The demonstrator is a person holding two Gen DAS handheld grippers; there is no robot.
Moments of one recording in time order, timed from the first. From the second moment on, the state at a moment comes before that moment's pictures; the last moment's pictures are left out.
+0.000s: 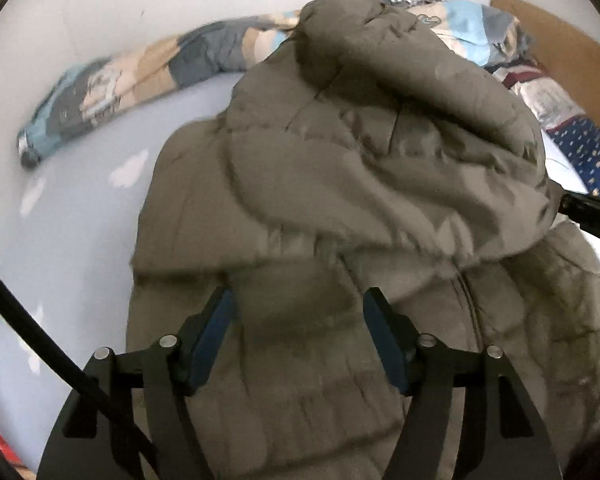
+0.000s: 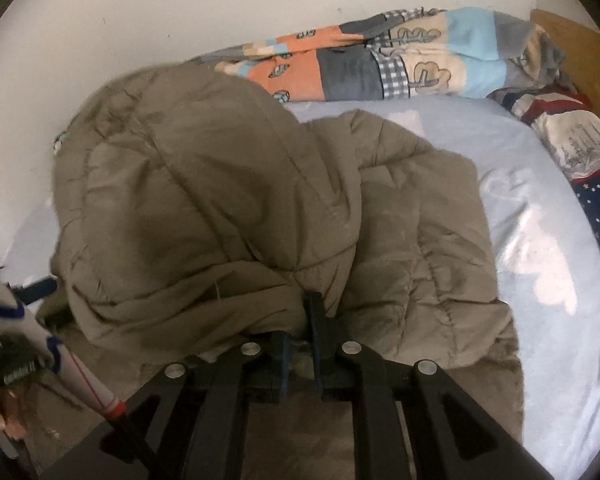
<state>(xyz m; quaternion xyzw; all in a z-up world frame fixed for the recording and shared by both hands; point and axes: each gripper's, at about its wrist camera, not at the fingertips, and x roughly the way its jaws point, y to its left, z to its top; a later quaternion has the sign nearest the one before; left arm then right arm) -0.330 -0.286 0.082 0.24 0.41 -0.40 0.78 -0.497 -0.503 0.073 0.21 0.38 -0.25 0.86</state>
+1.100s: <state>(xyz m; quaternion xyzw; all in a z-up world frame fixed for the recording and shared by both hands) -0.294 -0.404 0.060 0.26 0.38 -0.40 0.79 -0.415 -0.524 0.052 0.21 0.41 -0.26 0.85</state>
